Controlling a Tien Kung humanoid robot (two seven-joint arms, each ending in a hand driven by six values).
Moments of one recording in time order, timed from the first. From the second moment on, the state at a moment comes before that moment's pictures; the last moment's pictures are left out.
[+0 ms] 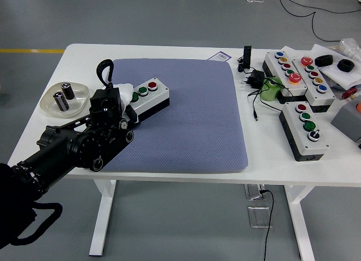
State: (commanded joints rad) left arm -0.98 0.00 -0.65 -0.64 1.88 -0.09 0.65; right arm 0.13 -0.12 0.45 0.18 -0.35 -0.30 -0.02
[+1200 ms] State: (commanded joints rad) left arm -0.95 0.16 -0.62 -0.82 1.82 0.02 0.03; right arm 0.13 -0.12 0.47 0.18 -0.37 -0.31 -0.02
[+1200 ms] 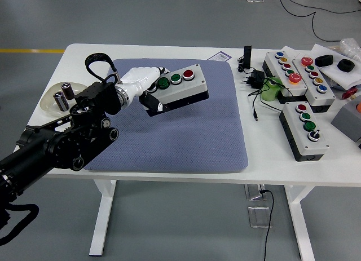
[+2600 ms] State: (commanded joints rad) left arm -0.93 0.20 -0.58 -0.79 1.98 -0.12 -0.02; right arm 0.13 -0.12 0.48 0.18 -0.38 -0.31 -0.02
